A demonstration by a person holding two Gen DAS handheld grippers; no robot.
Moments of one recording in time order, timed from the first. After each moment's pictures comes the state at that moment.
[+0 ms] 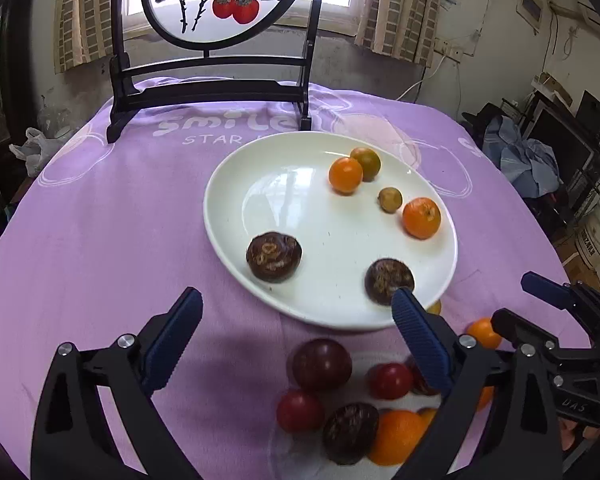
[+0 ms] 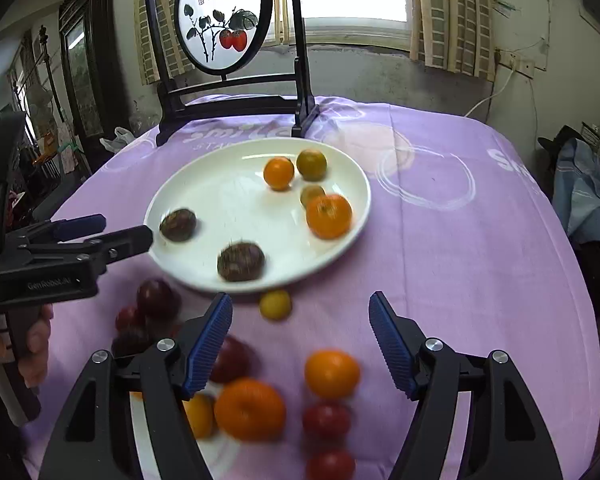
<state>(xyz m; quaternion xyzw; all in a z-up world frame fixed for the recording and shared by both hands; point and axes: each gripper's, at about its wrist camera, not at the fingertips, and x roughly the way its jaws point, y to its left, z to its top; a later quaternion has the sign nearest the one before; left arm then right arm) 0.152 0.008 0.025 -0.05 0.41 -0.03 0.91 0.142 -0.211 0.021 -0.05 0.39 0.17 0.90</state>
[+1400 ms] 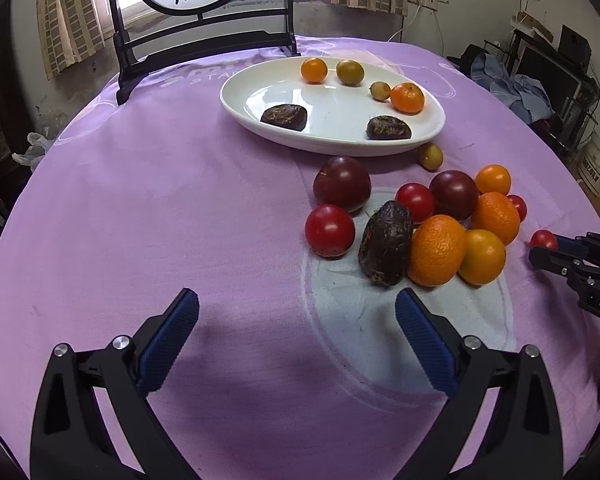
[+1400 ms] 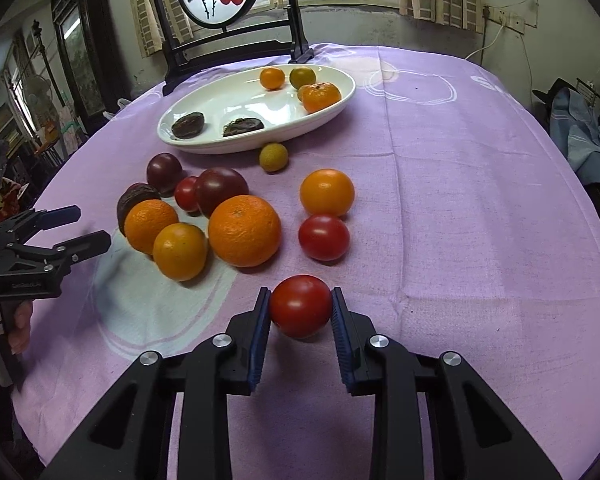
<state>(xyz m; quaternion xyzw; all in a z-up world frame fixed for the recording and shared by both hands) 0.067 0.018 -0.023 0.03 0.45 -0.05 0.89 0.066 -0.242 -0.030 -0.04 0.45 0.17 0.88</state>
